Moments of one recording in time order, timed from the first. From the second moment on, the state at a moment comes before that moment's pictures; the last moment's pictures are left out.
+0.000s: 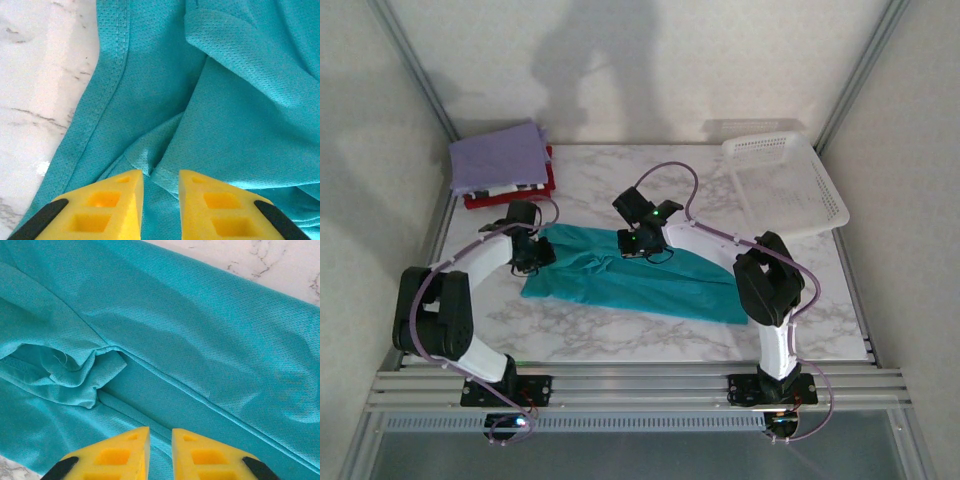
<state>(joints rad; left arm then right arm) -0.08 1.55 0.89 -0.56 0.11 -0.52 0.82 1.96 1.54 -0.74 -0.03 0.57</state>
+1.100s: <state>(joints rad) -0.08 1.57 0.85 -0.43 0.18 -0.58 0.82 1.93 1.52 -0.66 -0.13 0.61</state>
